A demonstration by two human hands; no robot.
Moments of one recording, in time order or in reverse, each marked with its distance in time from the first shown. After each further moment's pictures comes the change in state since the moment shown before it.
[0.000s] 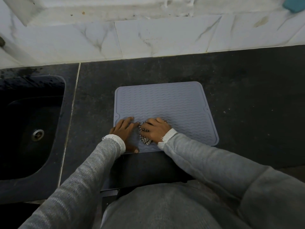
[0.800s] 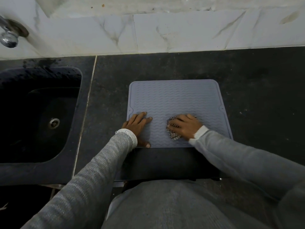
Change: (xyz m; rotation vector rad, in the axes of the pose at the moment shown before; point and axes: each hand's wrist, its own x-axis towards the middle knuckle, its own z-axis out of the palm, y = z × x) left_hand -0.007 -0.006 0.001 -0.065 0.008 0.079; right_hand -0.040 0.031 0.011 -0.118 -0.036 -0.026
